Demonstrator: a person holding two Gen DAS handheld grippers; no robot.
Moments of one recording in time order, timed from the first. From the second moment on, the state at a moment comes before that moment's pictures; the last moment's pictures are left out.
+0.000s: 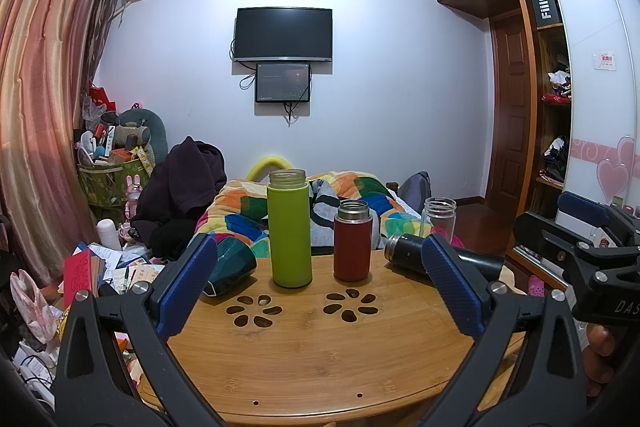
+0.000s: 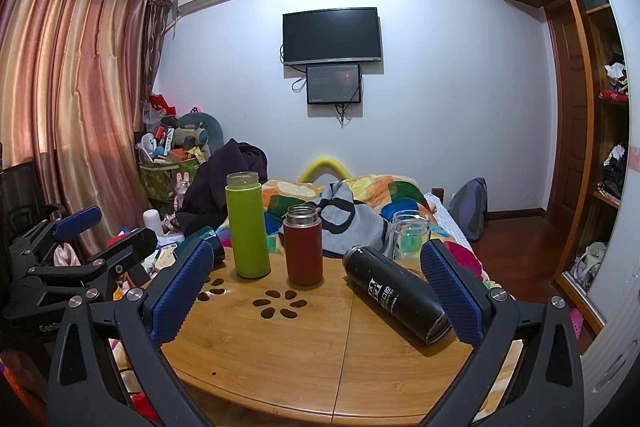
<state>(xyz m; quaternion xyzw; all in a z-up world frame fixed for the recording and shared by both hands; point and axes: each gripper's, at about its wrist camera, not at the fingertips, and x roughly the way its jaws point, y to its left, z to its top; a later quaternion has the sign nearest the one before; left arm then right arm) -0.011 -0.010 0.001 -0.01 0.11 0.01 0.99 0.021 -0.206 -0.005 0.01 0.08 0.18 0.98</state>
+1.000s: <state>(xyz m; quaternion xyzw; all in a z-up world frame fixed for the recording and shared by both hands) -0.009 -0.009 0.000 -0.01 0.11 0.01 0.99 0.021 -0.204 -0.009 0.00 0.09 0.18 0.98</state>
